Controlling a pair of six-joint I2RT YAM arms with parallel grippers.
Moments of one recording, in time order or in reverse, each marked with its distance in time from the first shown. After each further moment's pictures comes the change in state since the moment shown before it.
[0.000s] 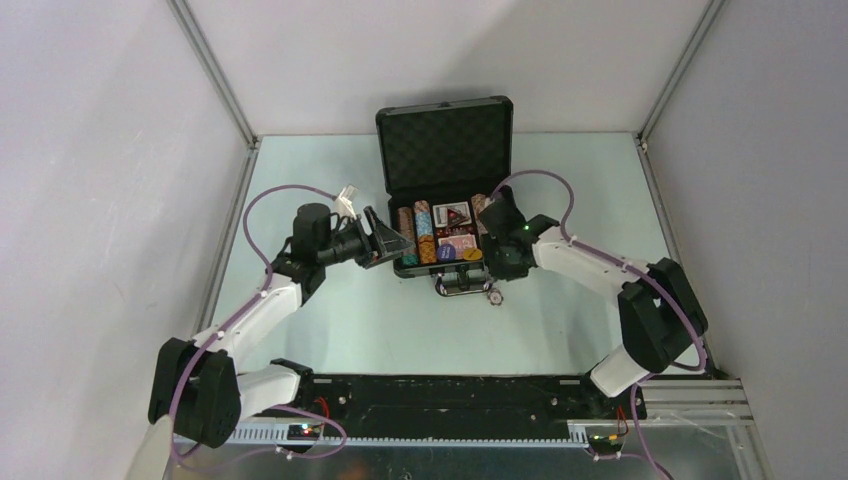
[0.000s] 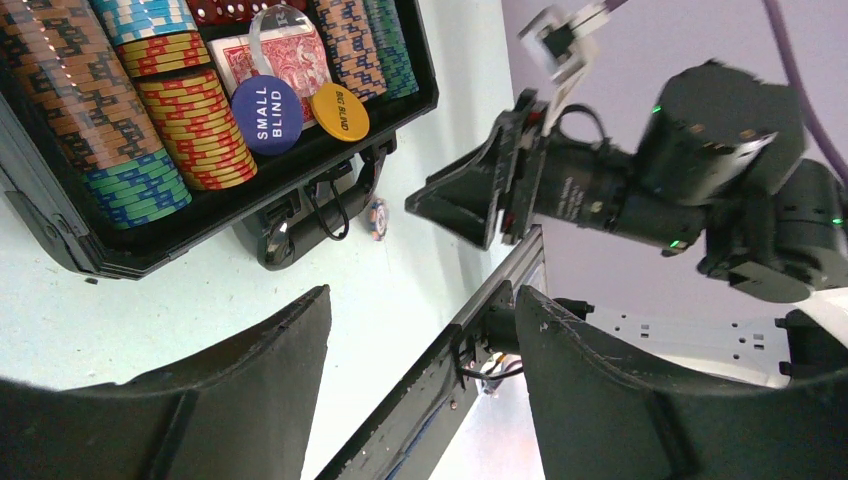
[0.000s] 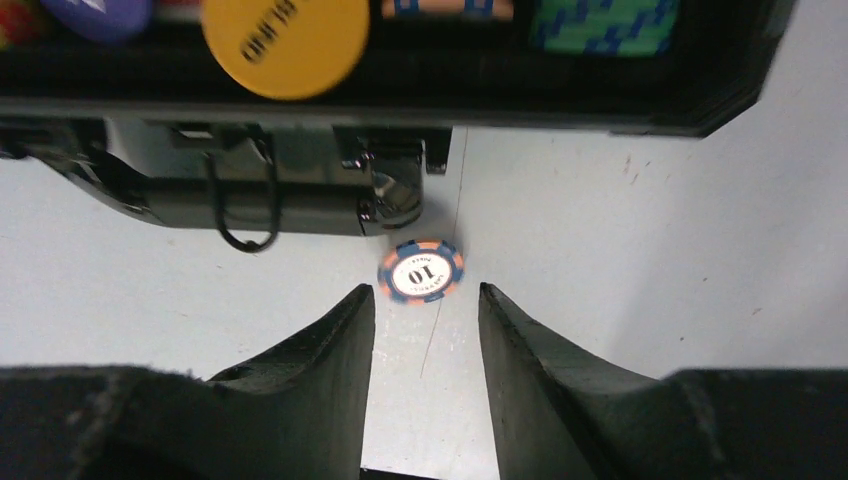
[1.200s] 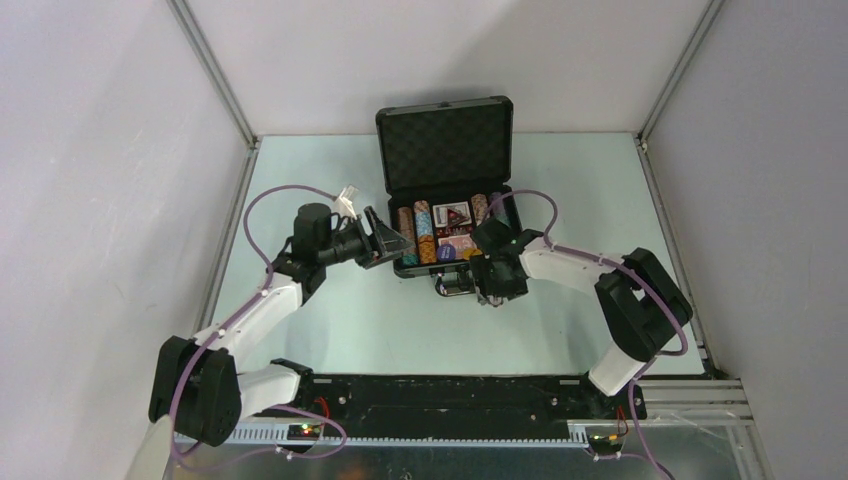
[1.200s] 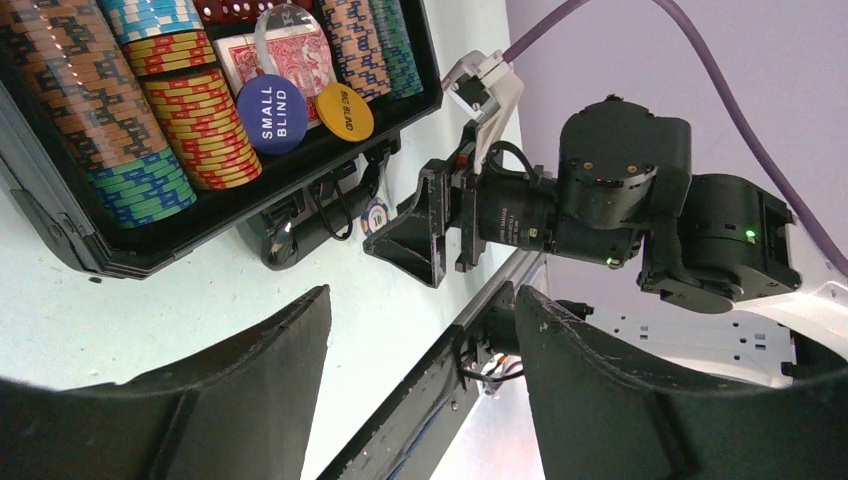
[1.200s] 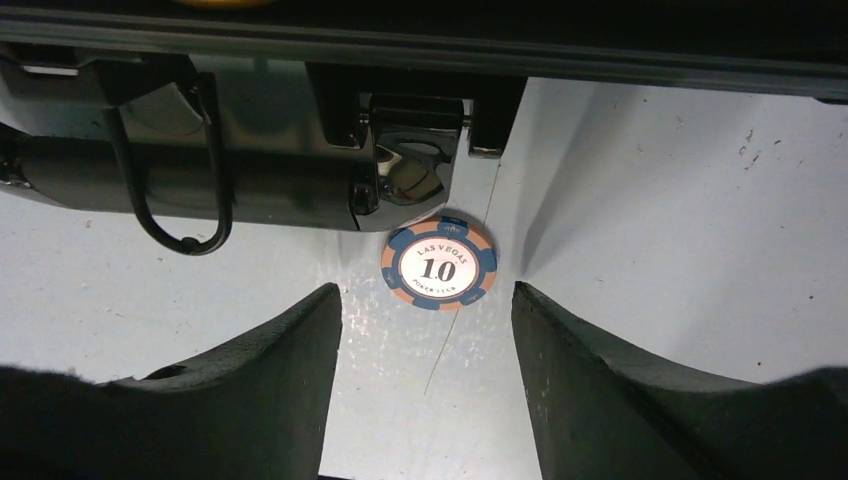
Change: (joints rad) left arm 0.000 0.008 0.000 0.000 -0.004 0.000; right arm 0.031 0.066 -0.075 0.070 -0.051 0.003
